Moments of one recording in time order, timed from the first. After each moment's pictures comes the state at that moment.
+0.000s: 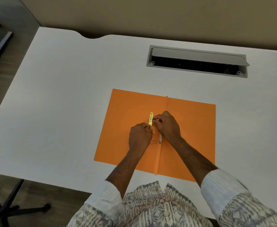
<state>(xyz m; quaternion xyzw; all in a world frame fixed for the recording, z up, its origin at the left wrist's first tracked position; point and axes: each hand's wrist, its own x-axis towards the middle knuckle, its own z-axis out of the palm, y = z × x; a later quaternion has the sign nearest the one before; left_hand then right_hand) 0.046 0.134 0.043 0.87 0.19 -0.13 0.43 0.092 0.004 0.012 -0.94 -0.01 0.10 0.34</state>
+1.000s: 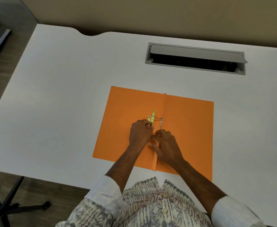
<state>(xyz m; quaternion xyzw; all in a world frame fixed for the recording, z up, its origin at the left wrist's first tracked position) 0.051 0.130 0.042 0.86 0.19 -0.15 0.44 0.002 -0.010 0.005 -0.94 -0.14 0.11 0.28</state>
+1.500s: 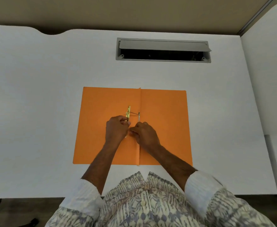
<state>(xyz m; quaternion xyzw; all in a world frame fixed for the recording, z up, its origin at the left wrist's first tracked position) 0.056 0.137 0.039 0.87 0.18 -0.15 0.43 0.021 -0.001 0.027 -0.95 -0.11 0.13 0.28</state>
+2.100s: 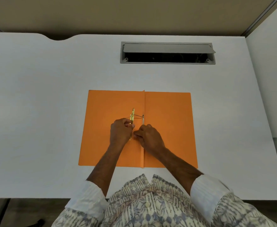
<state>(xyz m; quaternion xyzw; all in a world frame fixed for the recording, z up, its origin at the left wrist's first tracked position) 0.054 0.131 0.041 0.87 0.17 -0.16 0.43 0.018 -0.008 0.030 -0.95 -0.12 0.14 0.27</state>
